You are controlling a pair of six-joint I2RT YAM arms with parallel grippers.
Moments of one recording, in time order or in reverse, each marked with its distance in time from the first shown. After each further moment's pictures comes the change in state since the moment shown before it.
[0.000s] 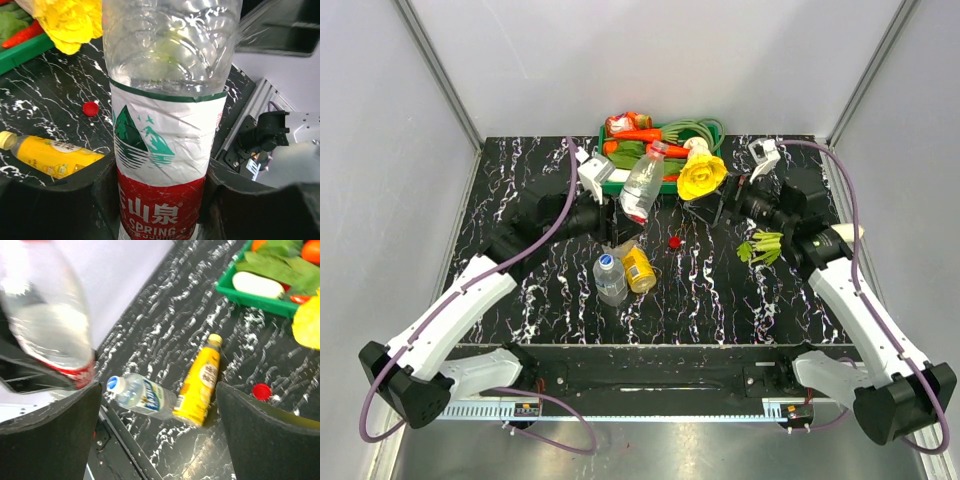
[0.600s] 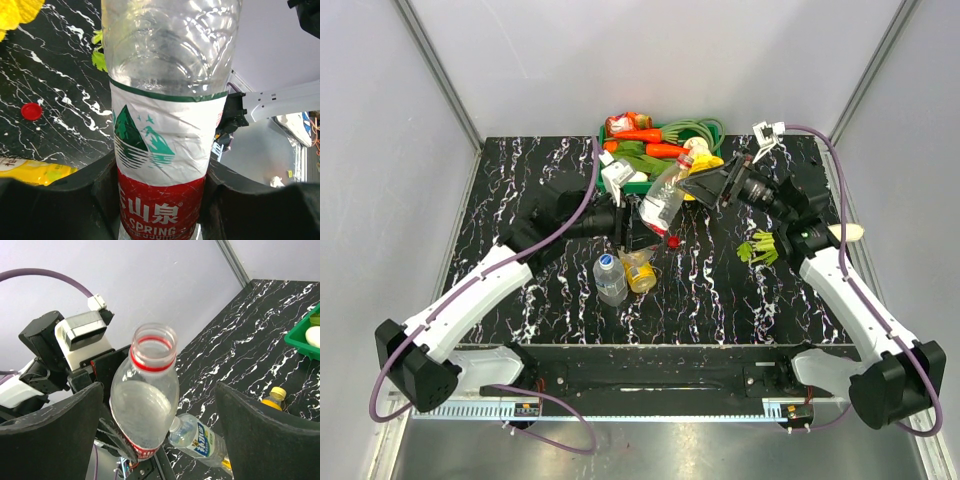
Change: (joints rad) left arm -0.035 0.101 0.002 0.079 0.195 -0.082; right arm 0.003 0.062 -0.013 0.476 -0.161 0.313
